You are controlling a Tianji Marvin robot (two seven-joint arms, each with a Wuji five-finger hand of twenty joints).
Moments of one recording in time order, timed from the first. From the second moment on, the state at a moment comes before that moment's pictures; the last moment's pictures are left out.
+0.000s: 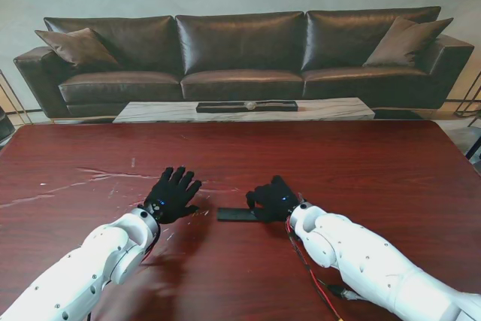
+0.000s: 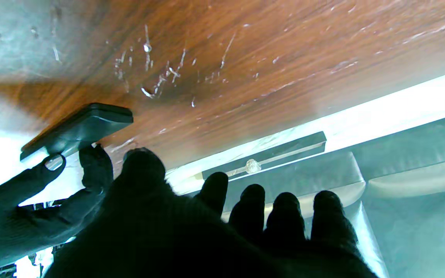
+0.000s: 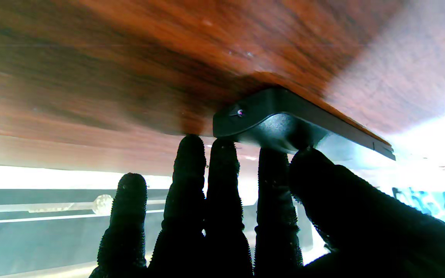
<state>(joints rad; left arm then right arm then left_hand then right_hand) 1.32 -1.02 -0.91 -1.40 1.24 0.02 0.03 -0.95 -1.15 0.47 -0.89 -0.81 -0.15 -0.33 0.86 0.15 -0.04 -0.06 0.18 0.28 0.04 0.45 0.14 0.20 0.04 0.32 0.05 0.12 0.05 0.27 -0.05 0.12 0.22 0.30 0.59 -0.44 0.95 -0.36 0.54 -0.14 1.11 0.29 0.68 0.02 0.77 0.39 0.63 -0.01 0.62 0.50 0.07 0.20 1.09 0.33</state>
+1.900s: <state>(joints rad) 1.39 -1.02 -0.99 -1.45 1.27 -0.01 0.01 -1.47 -1.01 1.20 -1.40 -1.32 -0.35 -0.39 0.86 0.16 -0.04 -0.06 0.18 0.29 0.04 0.45 0.14 0.20 0.04 0.32 0.04 0.13 0.05 0.27 -0.05 0.14 0.21 0.33 0.44 -0.32 0.71 -0.18 0.34 -0.03 0.65 0.34 0.36 0.03 0.54 0.30 0.34 -0.04 0.32 0.29 -0.06 0.05 0.90 0.22</state>
